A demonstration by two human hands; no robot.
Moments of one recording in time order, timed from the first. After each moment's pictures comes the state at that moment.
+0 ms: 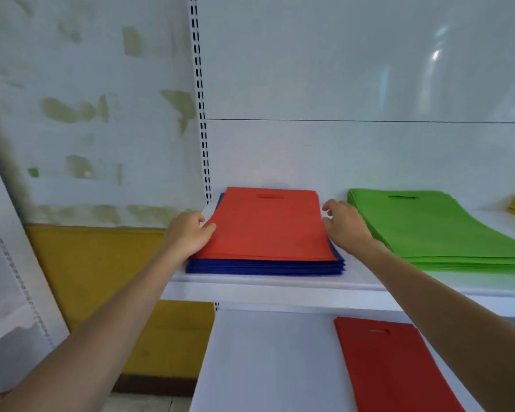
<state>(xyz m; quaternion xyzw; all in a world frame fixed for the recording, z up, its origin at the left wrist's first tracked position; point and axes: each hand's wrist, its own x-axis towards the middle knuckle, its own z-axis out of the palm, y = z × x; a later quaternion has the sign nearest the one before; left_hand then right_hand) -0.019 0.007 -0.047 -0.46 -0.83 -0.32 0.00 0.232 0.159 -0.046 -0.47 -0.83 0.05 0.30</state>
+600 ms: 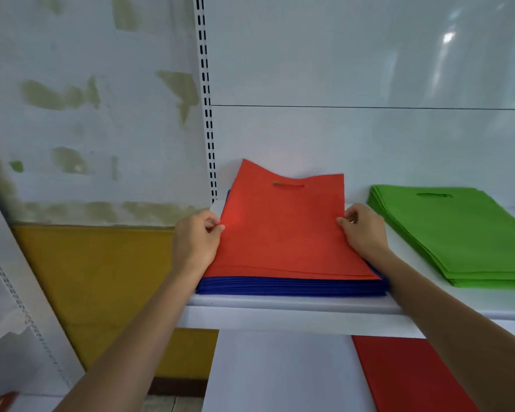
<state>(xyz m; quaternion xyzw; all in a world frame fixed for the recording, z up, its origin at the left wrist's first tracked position) -0.030 0.027 -0.067 -0.44 -0.76 -0.48 0.09 0.202 0.195 -0.076 -0.51 -0.73 0.13 0.43</state>
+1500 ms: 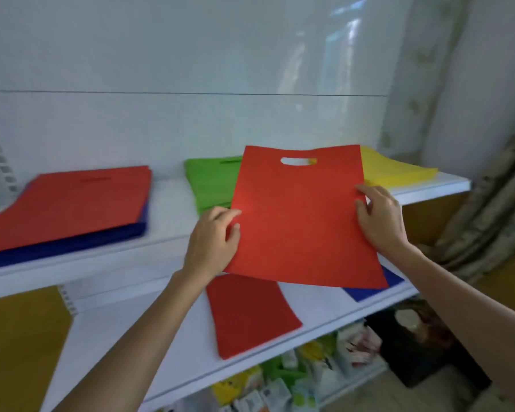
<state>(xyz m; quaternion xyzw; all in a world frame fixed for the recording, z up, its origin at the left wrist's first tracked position) 0.326 0.042 -0.094 -0.73 -0.53 -0.42 0.06 0.618 0.074 -0.069 -0.57 -0.66 -0.08 0.47</state>
